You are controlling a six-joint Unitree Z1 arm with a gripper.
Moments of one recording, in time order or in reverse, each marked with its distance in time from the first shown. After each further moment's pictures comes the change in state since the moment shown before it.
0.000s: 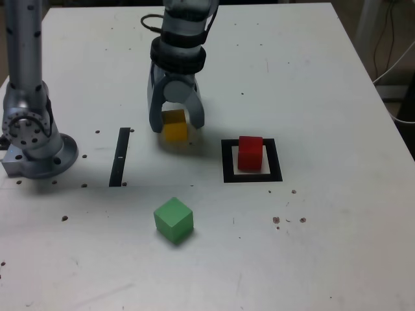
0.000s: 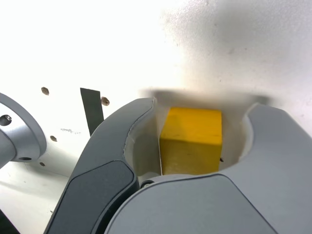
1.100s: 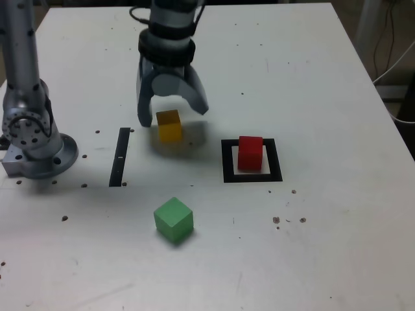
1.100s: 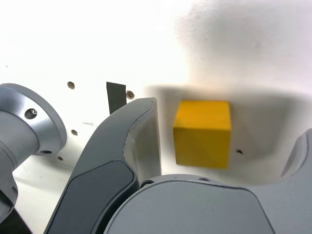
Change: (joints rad) arm 0.000 -0.055 0.020 0.049 0.005 -0.001
